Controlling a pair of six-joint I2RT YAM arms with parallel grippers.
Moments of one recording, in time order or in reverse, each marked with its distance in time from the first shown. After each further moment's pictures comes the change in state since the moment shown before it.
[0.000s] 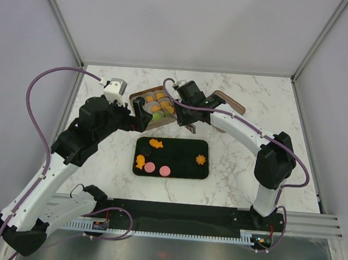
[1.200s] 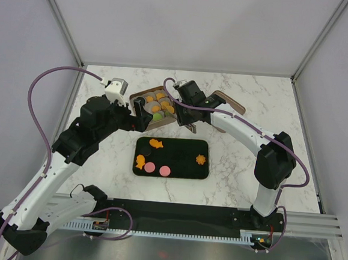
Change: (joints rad) left arm 0.001 0.010 0.000 0.000 0.005 0.000; right arm -0.004 0.000 0.000 0.001 0.003 0.000
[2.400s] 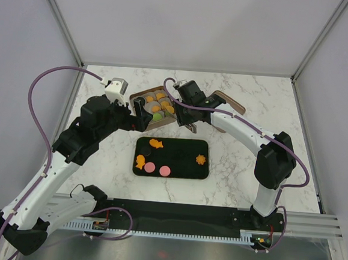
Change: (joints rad) left arm 0.005 0.004 0.000 0.000 0.003 0.000; right arm -0.001 0.000 -0.001 0.000 0.000 0.000
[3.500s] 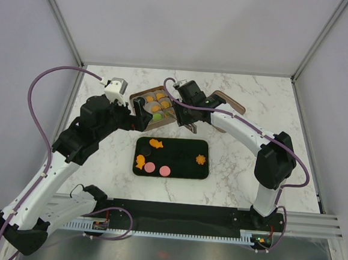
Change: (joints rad) left arm 0.007 0.000 0.000 0.000 0.003 0.000; right arm 0.000 0.000 0.000 -0.001 0.000 0.000
